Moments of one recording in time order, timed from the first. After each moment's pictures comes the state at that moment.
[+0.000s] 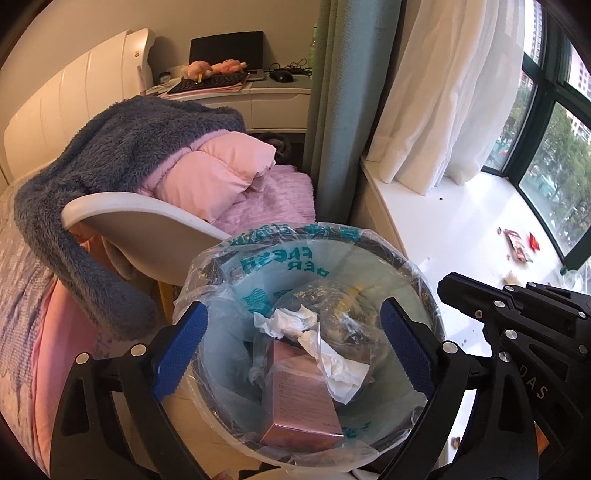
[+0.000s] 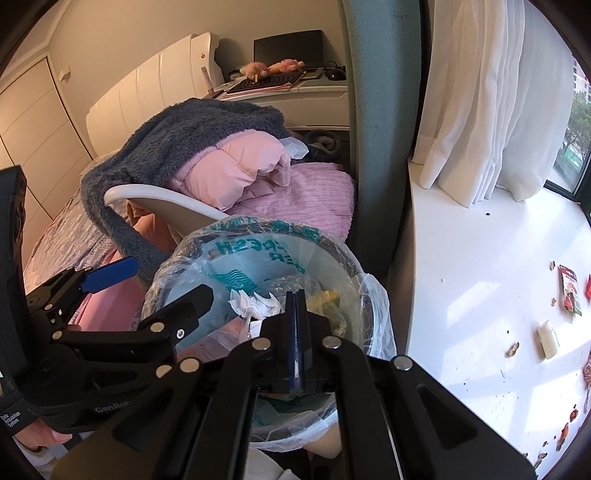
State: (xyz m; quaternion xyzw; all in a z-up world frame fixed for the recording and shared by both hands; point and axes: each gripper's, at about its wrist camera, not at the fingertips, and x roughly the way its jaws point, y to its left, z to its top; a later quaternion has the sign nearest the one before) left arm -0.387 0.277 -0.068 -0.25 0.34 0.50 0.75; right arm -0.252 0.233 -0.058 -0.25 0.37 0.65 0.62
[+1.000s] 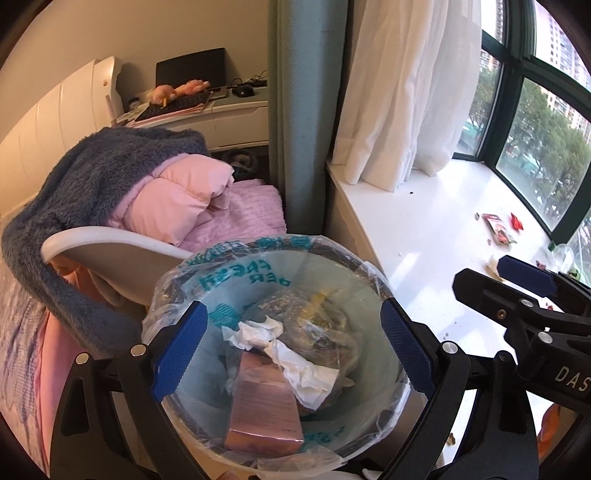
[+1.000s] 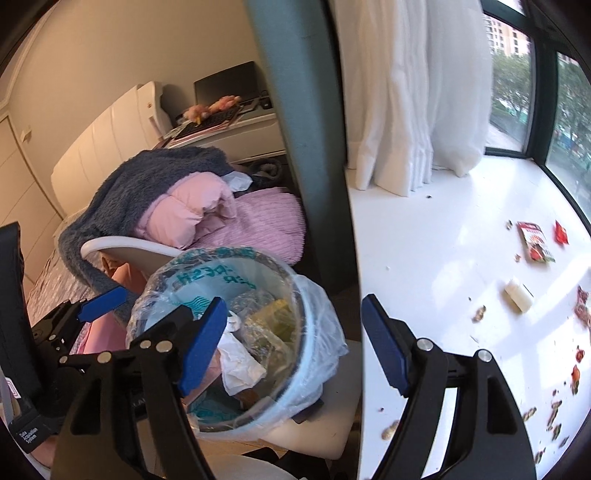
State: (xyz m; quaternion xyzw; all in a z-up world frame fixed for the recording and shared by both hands) left arm -0.346 0.256 -0.063 -0.20 0.35 0.46 0.79; right arm -0.201 0.183 -0.046 -0.16 0.39 0.58 0.70
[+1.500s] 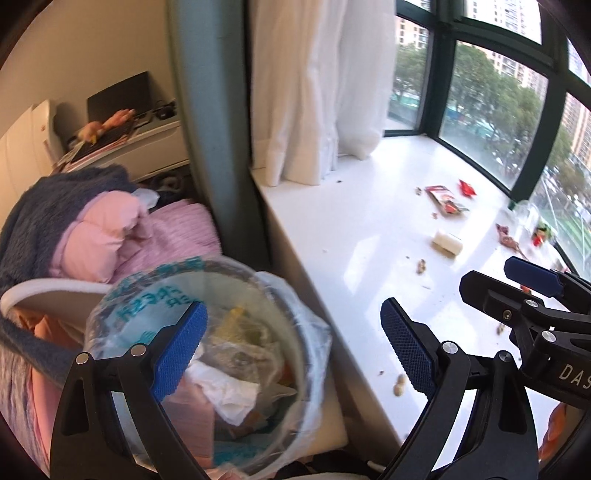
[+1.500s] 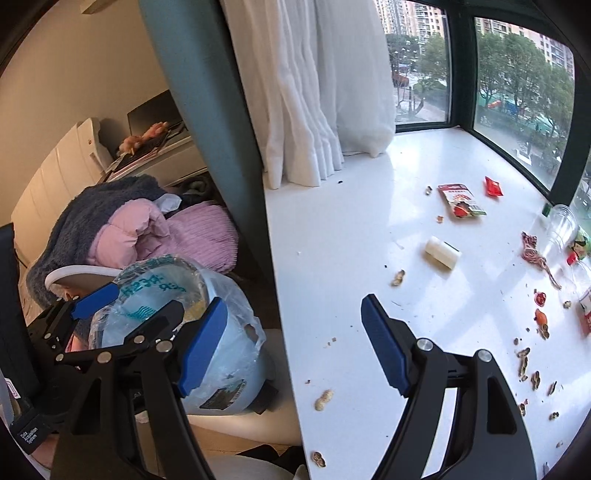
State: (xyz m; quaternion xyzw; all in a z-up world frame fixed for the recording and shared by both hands) left arm -0.265 0.216 -0.065 -0.15 0.38 0.37 0.84; right arm -0.145 0.112 -0.047 -0.12 0.41 0.47 0.77
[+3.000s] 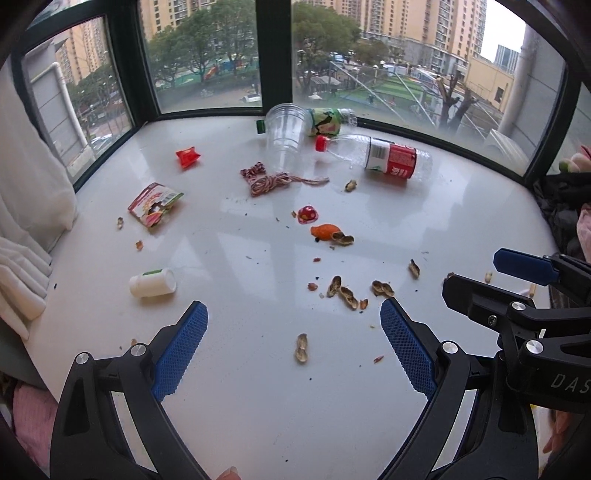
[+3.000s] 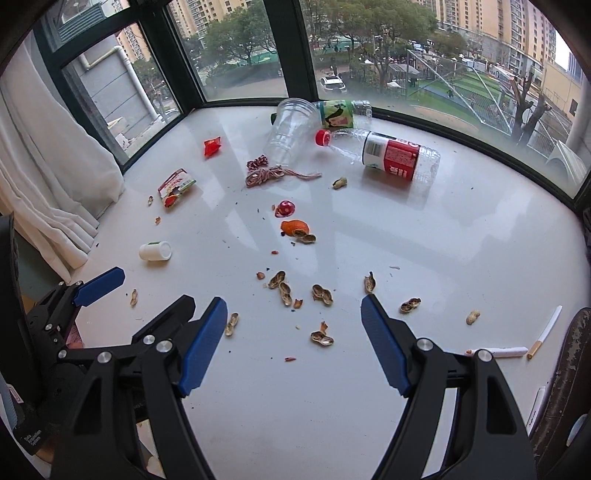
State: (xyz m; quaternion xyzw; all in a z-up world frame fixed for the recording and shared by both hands) left arm 0.001 0.018 -0.121 0.04 0.45 -0.04 0.89; right arm -0.005 -0.127 -0.095 0.04 0.50 0.12 0.86
